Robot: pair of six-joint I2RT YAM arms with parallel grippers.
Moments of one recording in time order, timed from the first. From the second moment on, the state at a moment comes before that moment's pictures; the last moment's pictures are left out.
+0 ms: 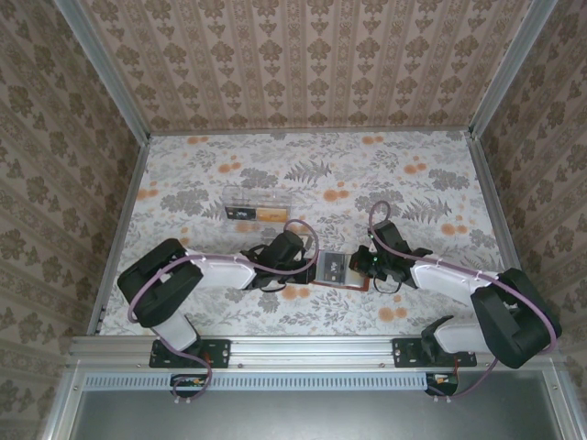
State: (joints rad) left arm -0.96 1.63 0.67 0.11 0.19 -0.71; right arm 0.47 1.30 0.48 -0.13 -0.24 0.84
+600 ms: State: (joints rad) left arm -0.96 1.65 0.81 0.02 0.18 -0.63; right arm 0.54 1.19 0.48 -0.14 -0.25 0.85
